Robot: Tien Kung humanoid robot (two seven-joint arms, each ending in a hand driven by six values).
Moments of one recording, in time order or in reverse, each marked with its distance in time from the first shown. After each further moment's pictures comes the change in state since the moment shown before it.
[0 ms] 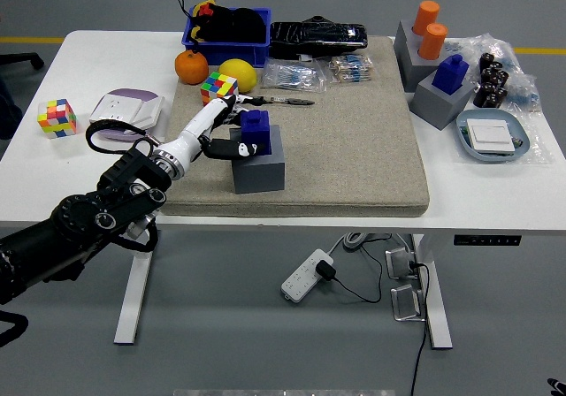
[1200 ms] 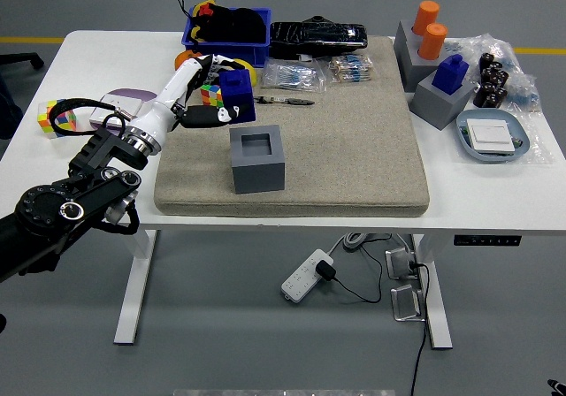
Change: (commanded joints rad) left arm 0.032 0.143 -0.208 -0.152 0.118 0.053 -0.077; right arm -0.004 0.002 0.013 0.000 -0.005 -0.003 0.004
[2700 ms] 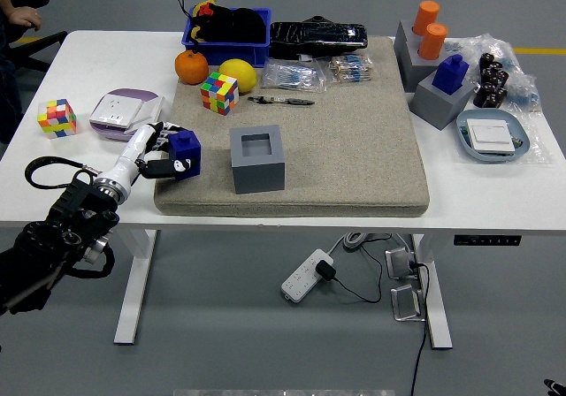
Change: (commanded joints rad) left arm 0.072 -0.114 0.252 0.386 -0.266 -0.039 0.032; right arm 0.006 0.002 -0.033 0.001 0.010 0.000 -0.003
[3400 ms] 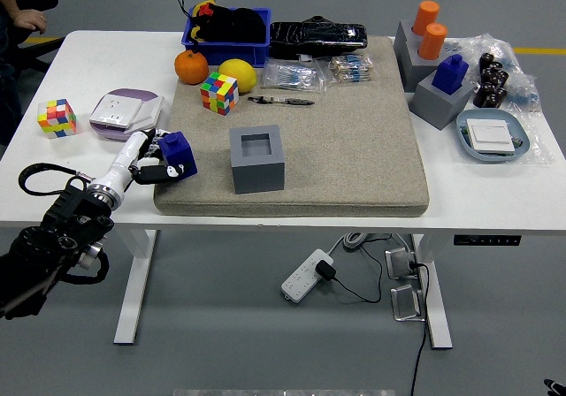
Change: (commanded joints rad) left arm 0.010 0.006 0.010 0.015 -0.013 0.005 -0.005; right arm -0.003 0.003 0.012 0.001 -0.003 -0.001 0.001
